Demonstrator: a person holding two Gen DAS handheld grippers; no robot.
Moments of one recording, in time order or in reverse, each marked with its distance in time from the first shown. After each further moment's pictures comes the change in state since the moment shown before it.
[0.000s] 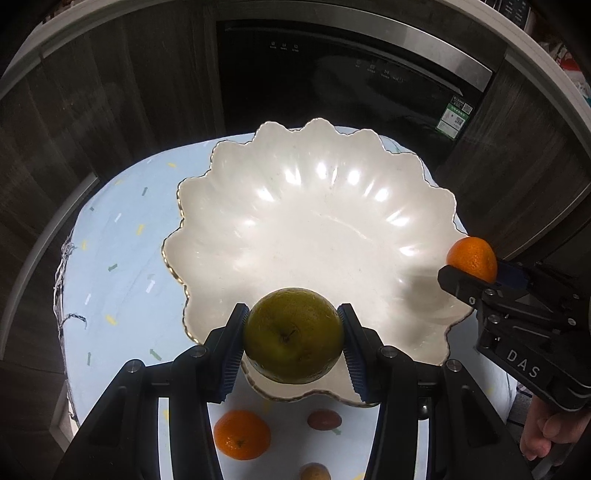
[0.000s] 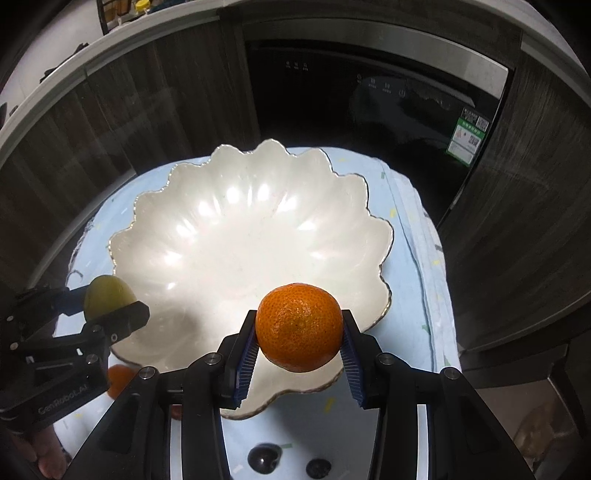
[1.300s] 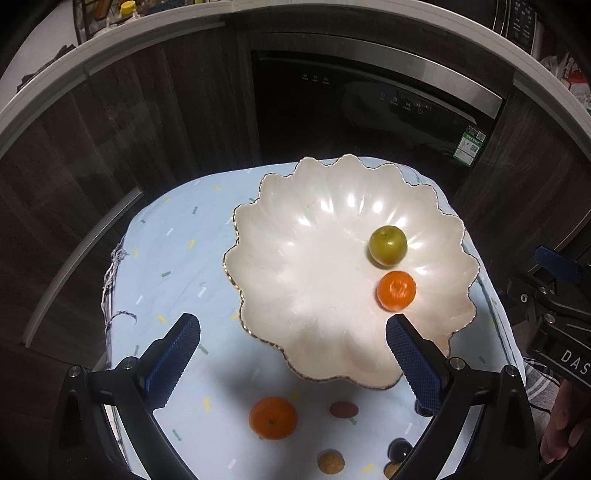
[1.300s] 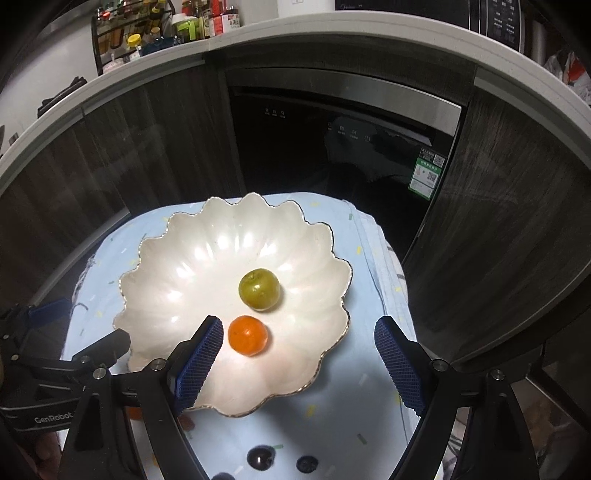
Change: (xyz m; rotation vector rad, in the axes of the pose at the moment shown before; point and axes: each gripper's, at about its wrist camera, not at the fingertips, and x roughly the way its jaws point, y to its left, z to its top) left arm -0.053 0.010 -0.003 -0.038 -0.087 0.115; right arm -0.060 -0.003 0.008 0.039 -0.145 -0.069
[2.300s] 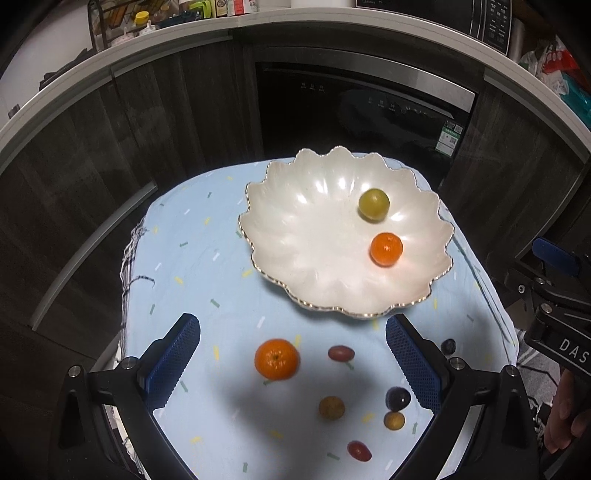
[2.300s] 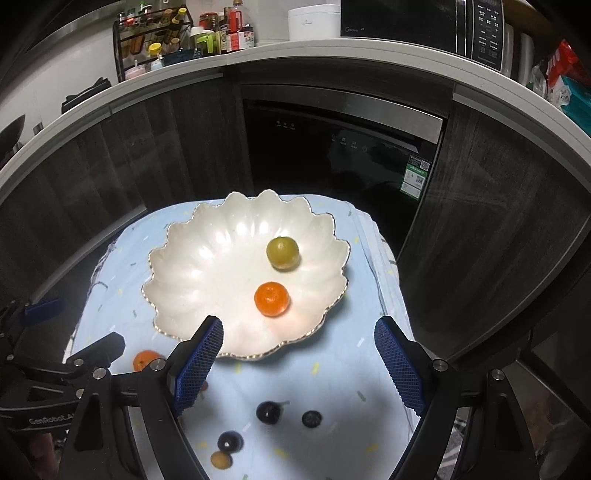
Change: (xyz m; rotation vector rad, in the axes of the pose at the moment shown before) left arm -0.048 0.001 -0.059 0.012 -0.046 0.006; right arm -0.055 0.010 -0.047 -0.024 -0.059 0.003
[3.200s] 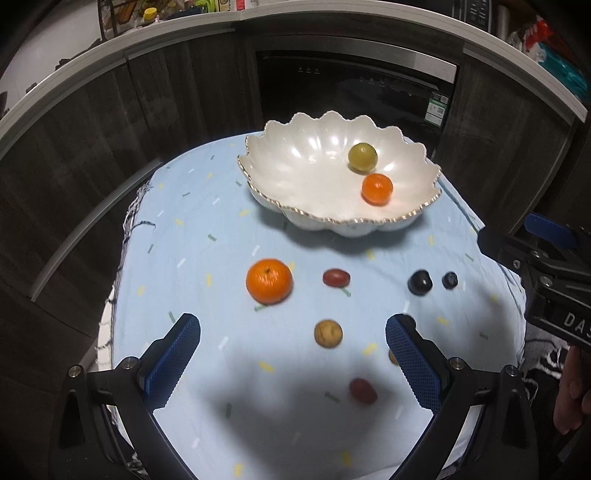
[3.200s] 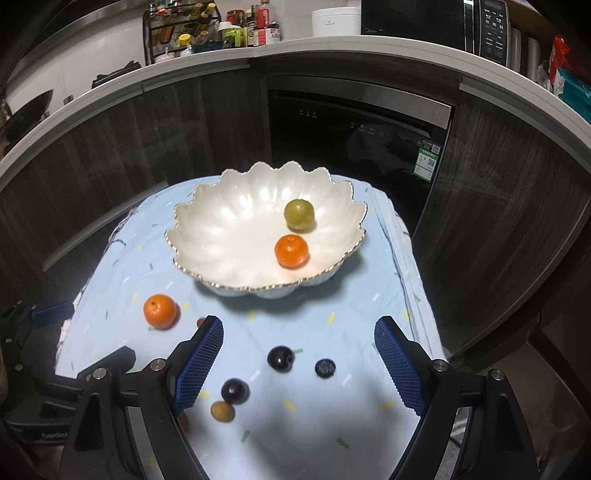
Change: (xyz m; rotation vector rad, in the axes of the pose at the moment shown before) left arm -0.009 -0.016 -0.091 0.008 -0.019 0.014; right arm -0.017 0.008 -0.065 -0.061 -0.018 0.049
